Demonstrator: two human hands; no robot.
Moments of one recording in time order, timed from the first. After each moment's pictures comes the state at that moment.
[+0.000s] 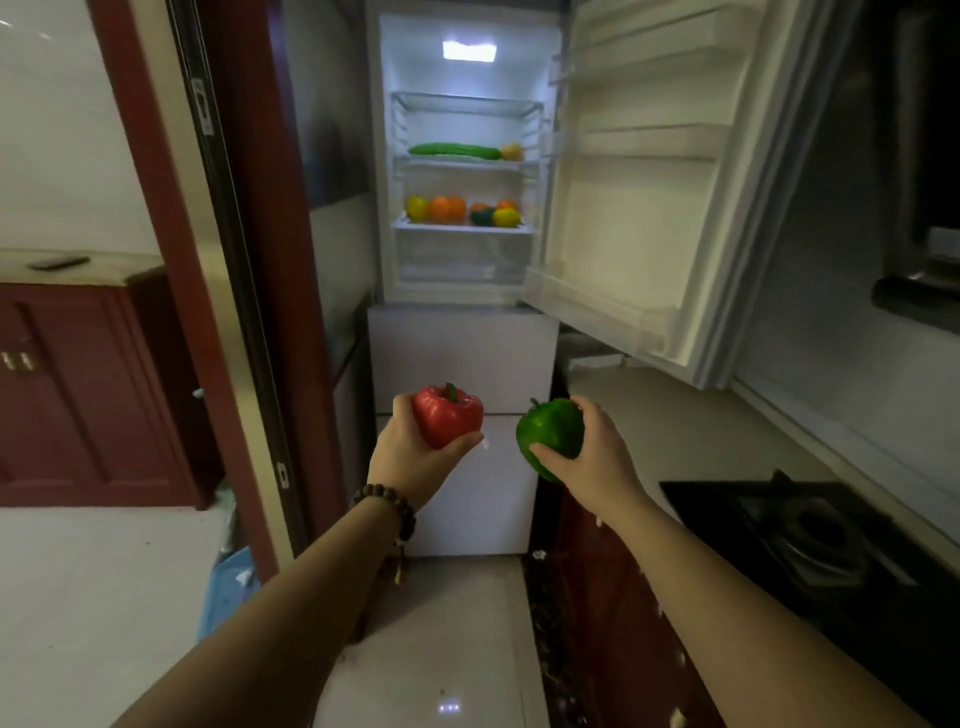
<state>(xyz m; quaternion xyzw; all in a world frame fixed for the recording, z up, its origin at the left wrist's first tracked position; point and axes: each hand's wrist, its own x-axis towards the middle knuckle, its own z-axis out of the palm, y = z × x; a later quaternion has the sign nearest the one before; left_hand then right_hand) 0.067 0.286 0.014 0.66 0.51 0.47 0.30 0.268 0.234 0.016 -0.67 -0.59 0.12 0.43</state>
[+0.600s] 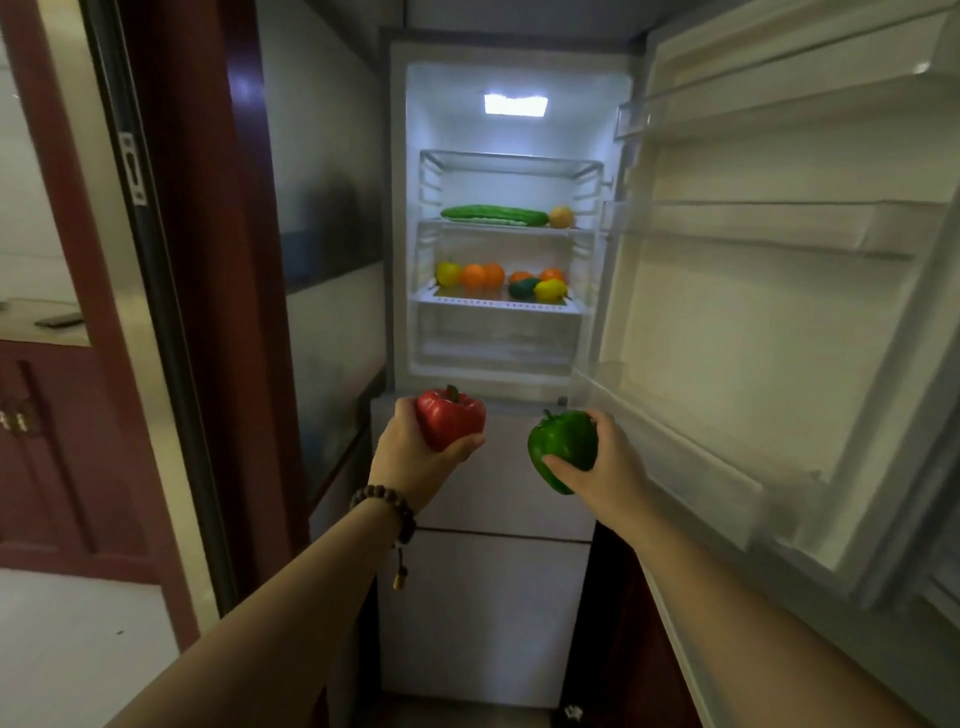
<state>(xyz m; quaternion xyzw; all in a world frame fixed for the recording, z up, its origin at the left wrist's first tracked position) 0.133 0.572 0.082 0.63 0.53 0.50 0.26 0.354 0.550 0.070 -0.62 -0.64 0.11 0.44</state>
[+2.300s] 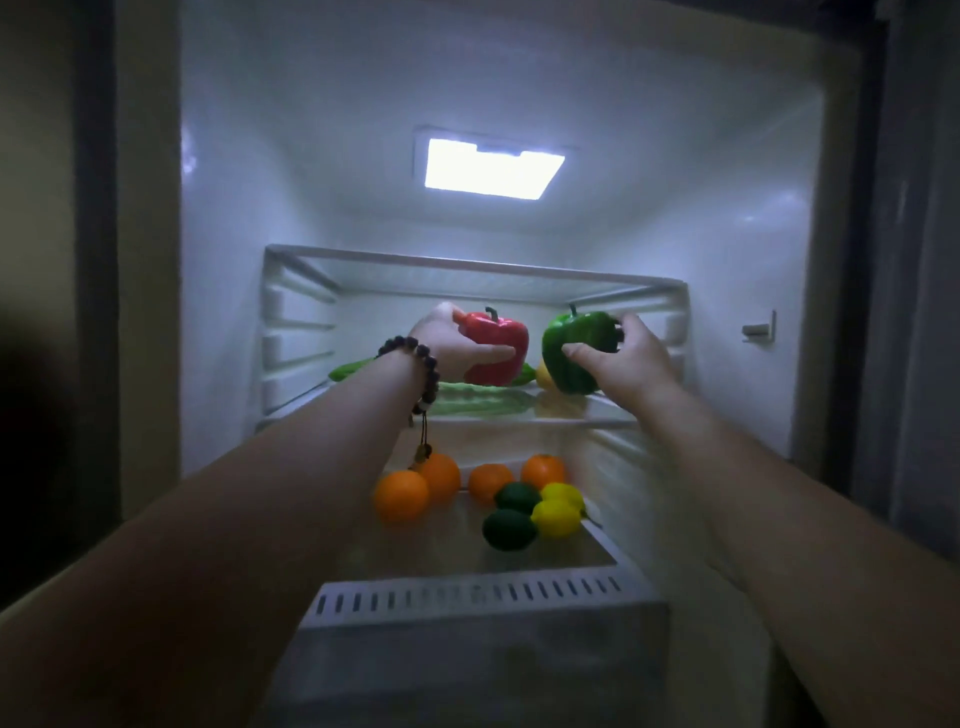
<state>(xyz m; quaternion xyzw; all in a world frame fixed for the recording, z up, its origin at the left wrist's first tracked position) 0.280 1.246 0.353 0.78 0.38 0.44 0.26 0.461 1.157 0.336 -0.64 -0.52 -0.07 0.56</state>
